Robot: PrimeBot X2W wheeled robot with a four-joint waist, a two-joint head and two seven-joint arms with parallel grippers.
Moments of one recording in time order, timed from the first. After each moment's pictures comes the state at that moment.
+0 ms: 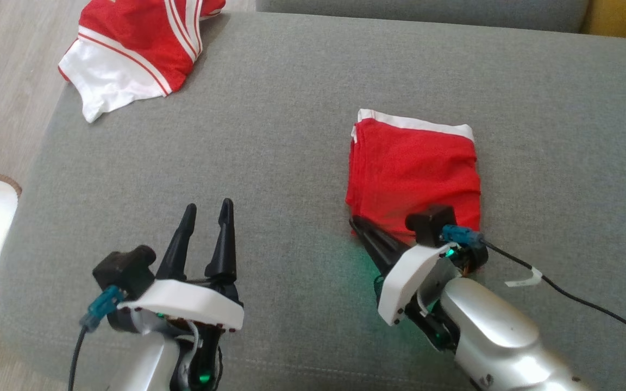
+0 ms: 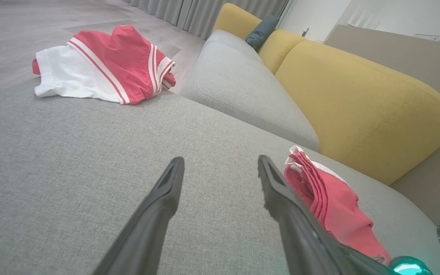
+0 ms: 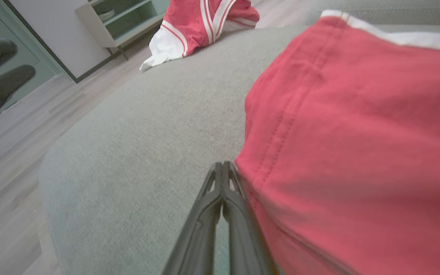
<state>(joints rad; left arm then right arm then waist) -0.11 0.09 -0.37 0.16 -0.56 0.08 -0.25 -0.50 -0.11 0.79 0.71 0.59 0.12 -0.08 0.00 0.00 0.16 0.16</state>
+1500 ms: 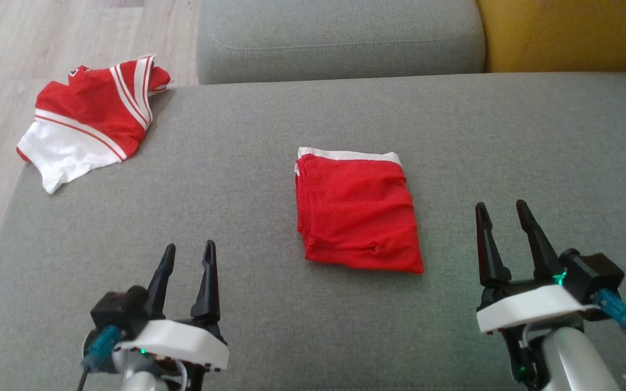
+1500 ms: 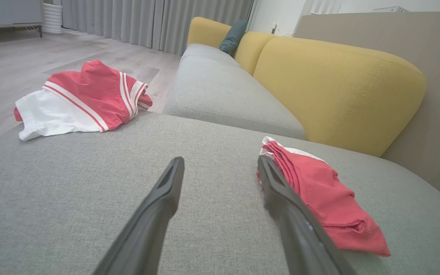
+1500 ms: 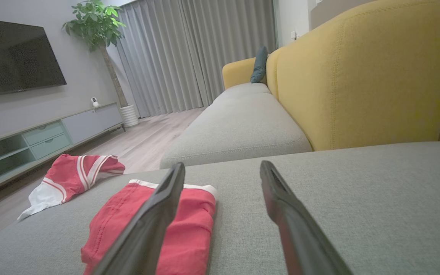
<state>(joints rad) 0.02 0.07 -0.28 0.17 -0.37 0.06 -0.25 -0.09 -0.05 0.10 0.27 0.24 0.12 -0.23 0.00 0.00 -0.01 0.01</state>
